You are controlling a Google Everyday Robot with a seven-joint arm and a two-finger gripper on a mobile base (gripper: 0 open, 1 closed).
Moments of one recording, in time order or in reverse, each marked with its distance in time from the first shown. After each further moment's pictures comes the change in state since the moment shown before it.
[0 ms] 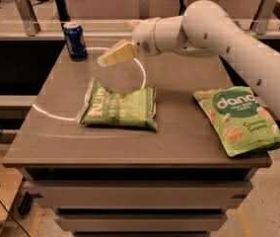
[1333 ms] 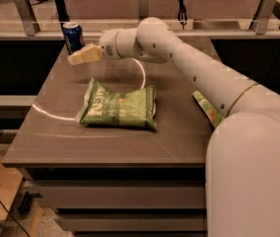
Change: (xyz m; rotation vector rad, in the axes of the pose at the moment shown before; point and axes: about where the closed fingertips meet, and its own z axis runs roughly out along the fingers) arm 0.016 -0.013 0.138 -0.007 -0.042 0.137
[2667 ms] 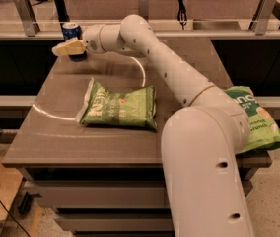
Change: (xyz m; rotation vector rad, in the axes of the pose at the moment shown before) arm -0.023 -0.002 0.073 -0.115 -0.090 -0.034
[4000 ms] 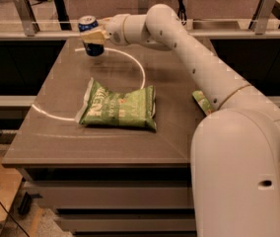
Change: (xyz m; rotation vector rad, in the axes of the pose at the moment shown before) arm -0.019 -0.027 -0.079 0.093 0.015 -0.063
